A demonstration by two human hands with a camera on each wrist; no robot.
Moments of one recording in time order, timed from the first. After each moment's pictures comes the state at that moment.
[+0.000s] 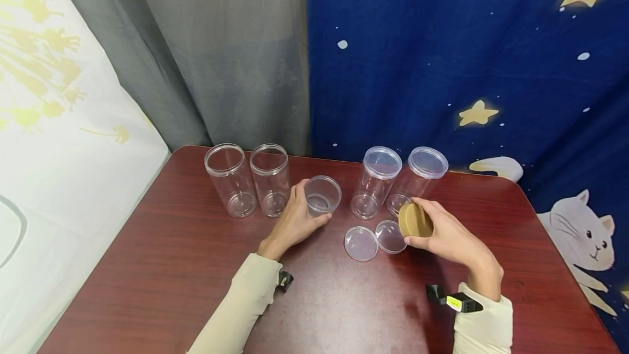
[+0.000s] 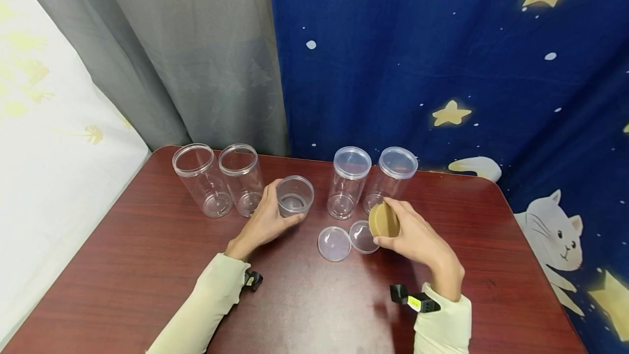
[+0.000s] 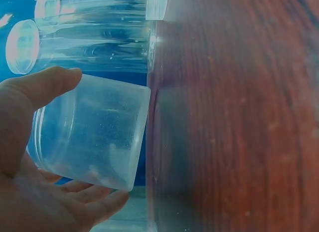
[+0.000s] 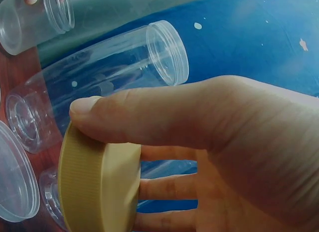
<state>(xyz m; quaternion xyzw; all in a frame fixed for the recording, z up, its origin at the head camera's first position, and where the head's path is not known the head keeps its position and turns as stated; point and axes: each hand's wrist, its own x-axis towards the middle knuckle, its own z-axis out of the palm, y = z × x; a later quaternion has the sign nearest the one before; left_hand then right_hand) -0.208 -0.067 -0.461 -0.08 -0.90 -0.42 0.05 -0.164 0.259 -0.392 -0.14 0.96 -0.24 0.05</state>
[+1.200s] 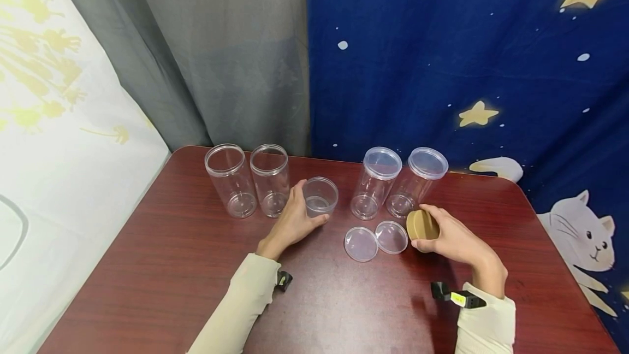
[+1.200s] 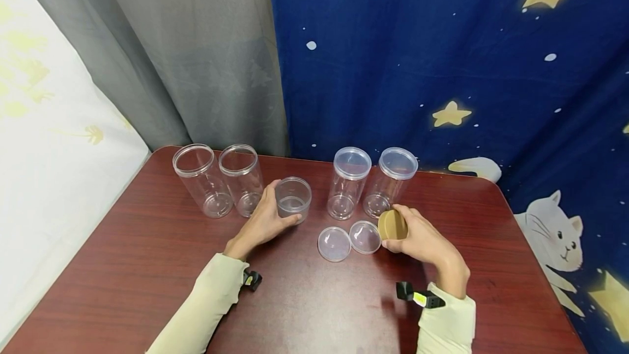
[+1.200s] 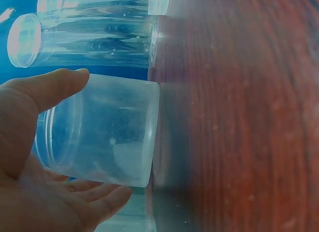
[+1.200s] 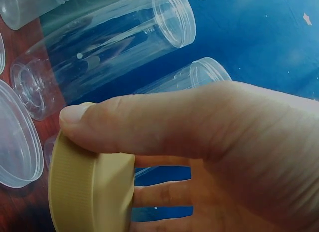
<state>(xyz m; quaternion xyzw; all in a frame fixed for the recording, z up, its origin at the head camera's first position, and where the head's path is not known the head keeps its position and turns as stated) -0.210 -0.070 -0.464 -0.07 -0.90 -0.43 0.02 -0.169 0.279 -0.407 -0.13 0.96 -0.25 0.08</state>
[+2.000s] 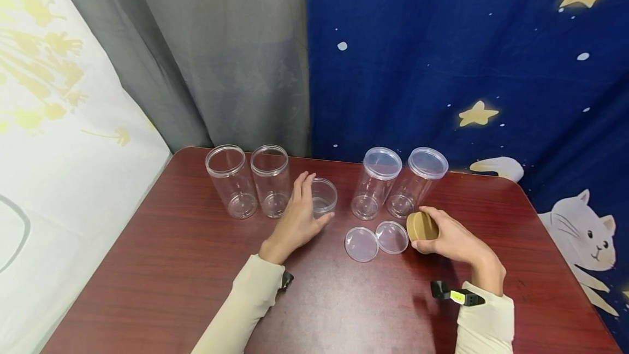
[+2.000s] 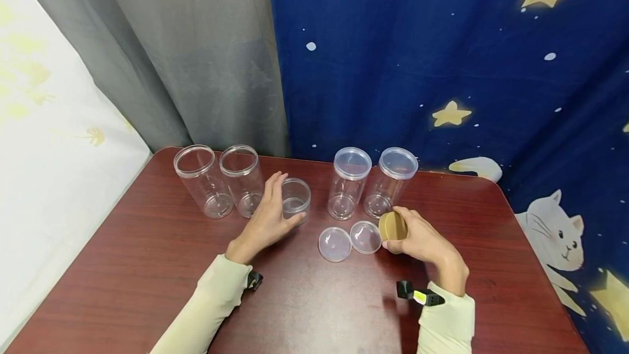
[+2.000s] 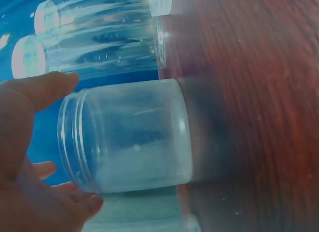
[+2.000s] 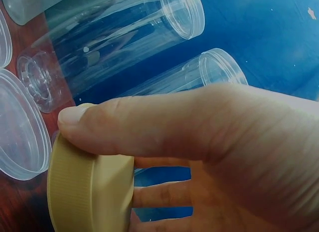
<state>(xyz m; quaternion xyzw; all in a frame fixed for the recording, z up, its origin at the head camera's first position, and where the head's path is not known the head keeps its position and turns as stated) -0.204 -0.062 -0.451 -0.15 -0.92 -0.34 0.14 -0.171 0.280 -0.413 -0.12 0.95 -0.26 0.09</state>
